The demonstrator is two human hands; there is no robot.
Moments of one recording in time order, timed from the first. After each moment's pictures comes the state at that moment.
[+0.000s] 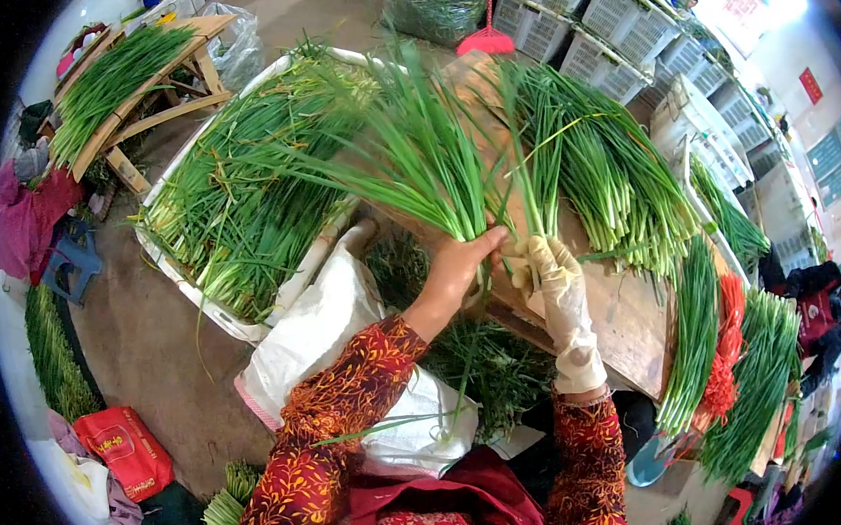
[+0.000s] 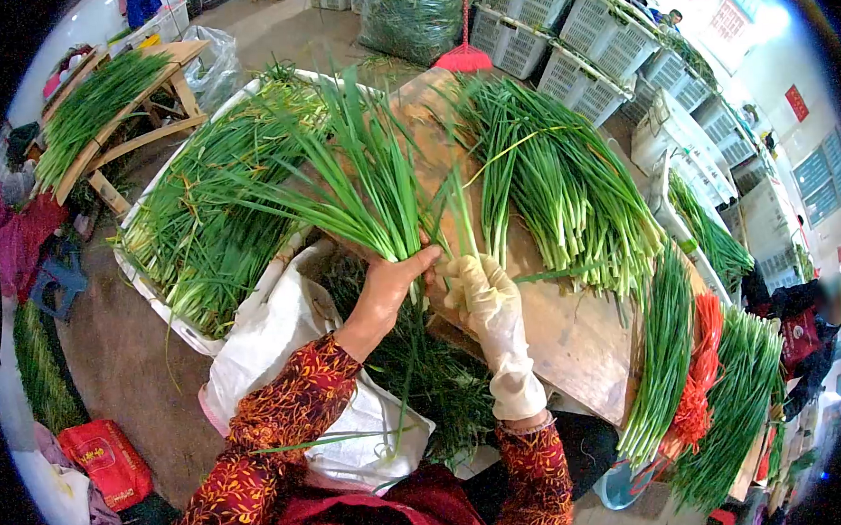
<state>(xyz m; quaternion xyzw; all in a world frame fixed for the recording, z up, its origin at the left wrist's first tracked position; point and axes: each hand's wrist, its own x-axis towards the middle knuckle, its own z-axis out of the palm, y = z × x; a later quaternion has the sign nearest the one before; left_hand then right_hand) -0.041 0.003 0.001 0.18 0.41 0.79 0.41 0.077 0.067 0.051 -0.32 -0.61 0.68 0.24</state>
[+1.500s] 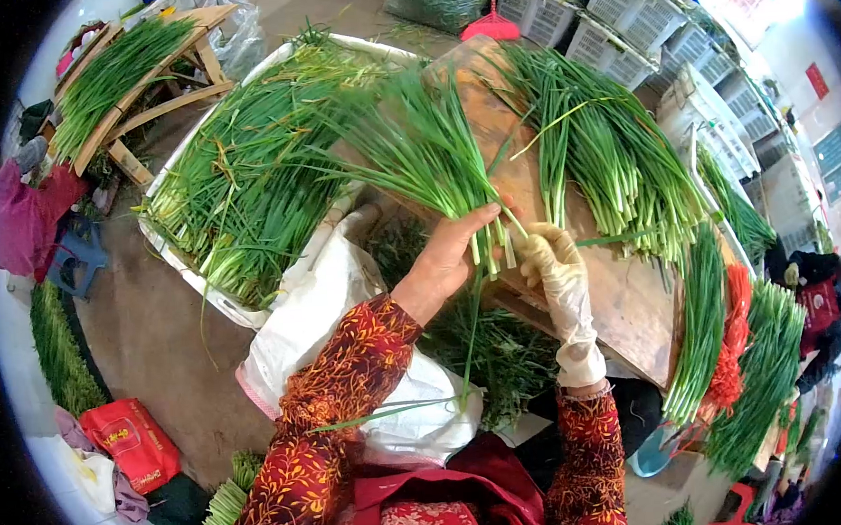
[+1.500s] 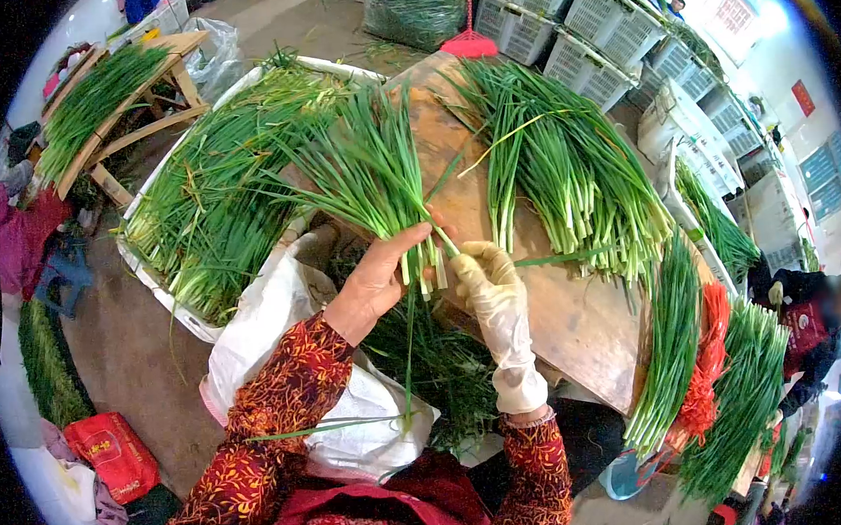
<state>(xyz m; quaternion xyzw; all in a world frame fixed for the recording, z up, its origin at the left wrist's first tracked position) -0.054 -0.004 -0.004 0.17 0.28 0.77 0.54 0.081 0.055 0.049 -0.34 -0.60 0.67 0.26</state>
